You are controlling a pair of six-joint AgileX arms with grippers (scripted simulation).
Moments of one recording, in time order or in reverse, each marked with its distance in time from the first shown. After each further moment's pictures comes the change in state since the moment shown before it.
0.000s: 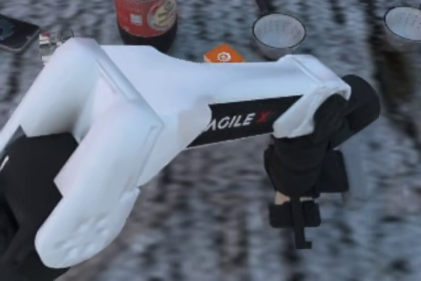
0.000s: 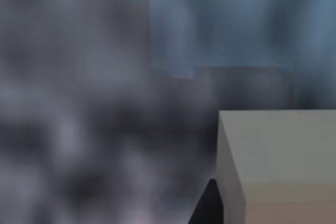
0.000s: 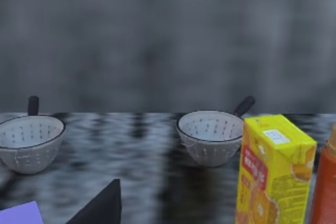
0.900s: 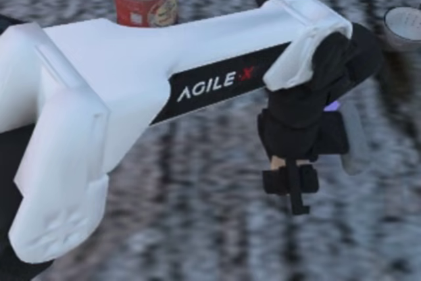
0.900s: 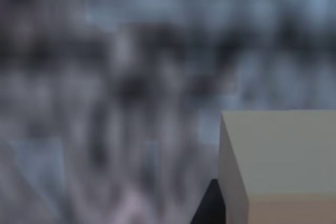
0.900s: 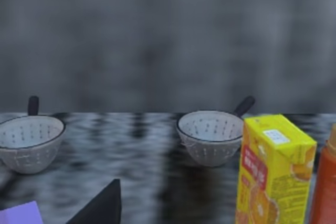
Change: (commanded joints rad) left arm 0.039 -0.065 0.158 -0.227 0.000 0.026; right arm 0.000 0.000 0.000 0.000 0.000 0.000
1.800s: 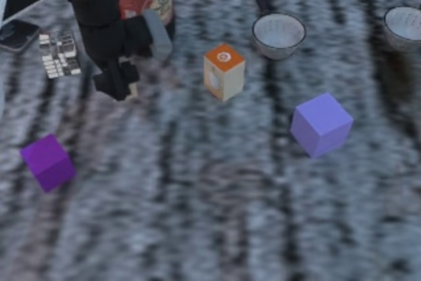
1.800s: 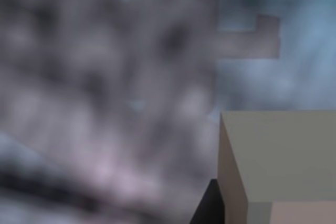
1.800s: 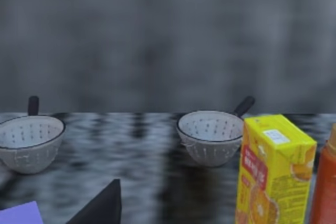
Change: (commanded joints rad) left arm 0.646 0.080 0.058 0.015 0.007 0.327; right arm 0.000 0.000 0.000 0.000 0.000 0.000
